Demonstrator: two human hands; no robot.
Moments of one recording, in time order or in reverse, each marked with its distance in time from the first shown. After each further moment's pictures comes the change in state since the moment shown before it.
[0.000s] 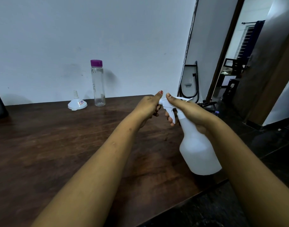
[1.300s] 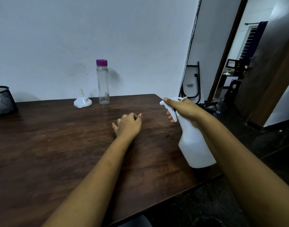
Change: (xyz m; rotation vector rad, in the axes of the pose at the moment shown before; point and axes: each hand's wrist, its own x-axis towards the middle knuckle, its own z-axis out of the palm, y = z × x) left_hand -0.027 -0.073 -0.021 0.562 0.325 -0.210; right_hand 0.011 0.001 0.009 -0.117 0.149 0.110
